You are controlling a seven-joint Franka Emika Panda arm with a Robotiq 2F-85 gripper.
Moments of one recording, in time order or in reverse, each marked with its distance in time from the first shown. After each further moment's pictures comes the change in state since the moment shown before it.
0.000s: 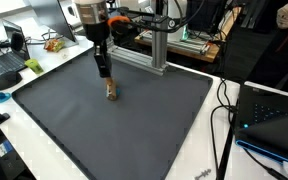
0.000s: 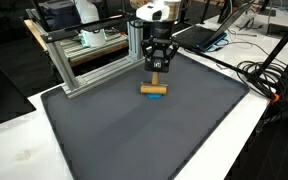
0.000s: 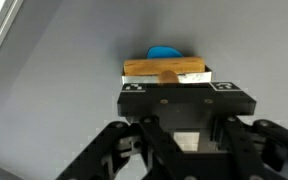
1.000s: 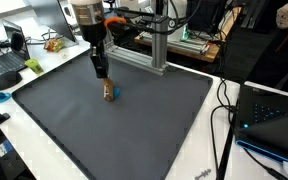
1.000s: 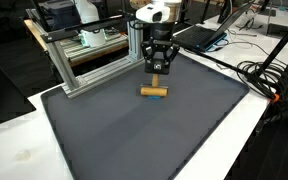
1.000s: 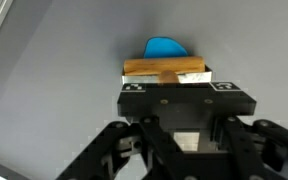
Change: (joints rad) arm -0.001 0.021 -0.012 0.028 0.000 0.003 -0.012
